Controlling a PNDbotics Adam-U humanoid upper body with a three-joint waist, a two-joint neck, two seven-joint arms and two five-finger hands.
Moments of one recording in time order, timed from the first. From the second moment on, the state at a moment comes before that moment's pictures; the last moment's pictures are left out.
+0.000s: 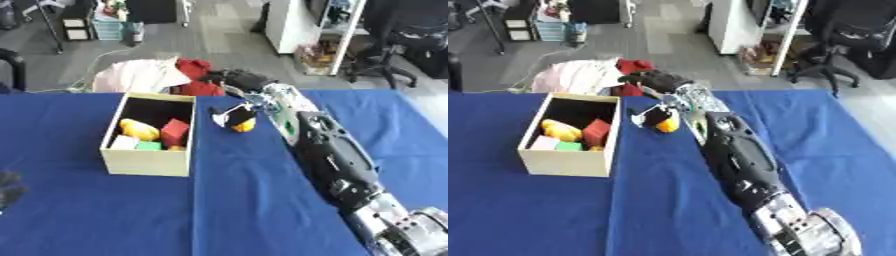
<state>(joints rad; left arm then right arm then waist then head) -0.13 0.21 -0.01 -1.79 0.04 -0.05 -0.04 -1.07 -0.24 0.01 -0.74 1.16 -0.37 0.22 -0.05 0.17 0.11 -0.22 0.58</state>
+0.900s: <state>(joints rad) -0.13 0.21 -0.01 -1.79 0.04 -0.05 -0.03 -1.03 -0.24 -0.06 -0.58 1.36 -0.15 0.03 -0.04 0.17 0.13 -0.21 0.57</state>
